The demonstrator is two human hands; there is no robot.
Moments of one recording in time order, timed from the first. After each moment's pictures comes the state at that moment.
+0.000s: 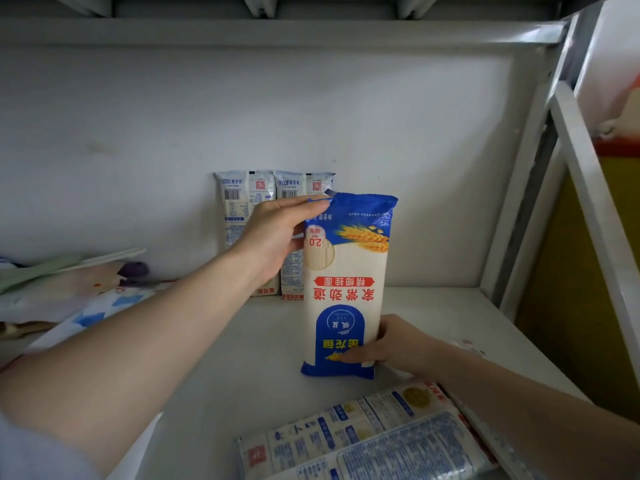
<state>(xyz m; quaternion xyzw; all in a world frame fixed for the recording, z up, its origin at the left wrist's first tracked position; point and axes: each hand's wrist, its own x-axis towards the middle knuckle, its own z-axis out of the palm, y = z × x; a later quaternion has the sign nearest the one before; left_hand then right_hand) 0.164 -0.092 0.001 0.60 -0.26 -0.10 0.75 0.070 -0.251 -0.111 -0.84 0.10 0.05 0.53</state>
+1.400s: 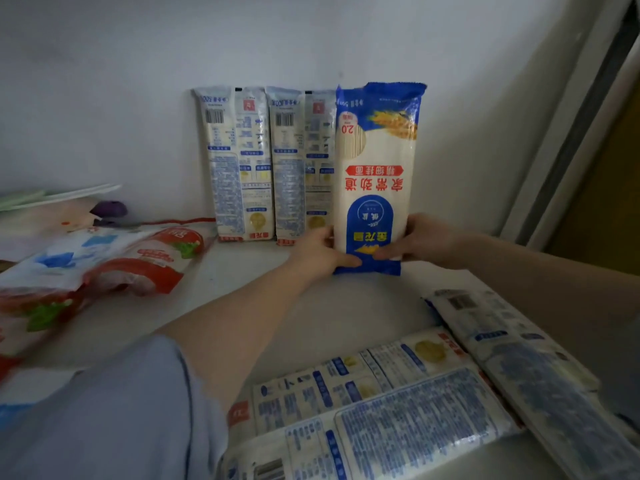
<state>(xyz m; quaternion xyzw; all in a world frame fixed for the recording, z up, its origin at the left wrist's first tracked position) 0.197 -0.151 -0.136 0.78 -0.23 -0.14 0.57 0.130 -0.321 -0.100 -0.85 0.11 0.02 0.52</state>
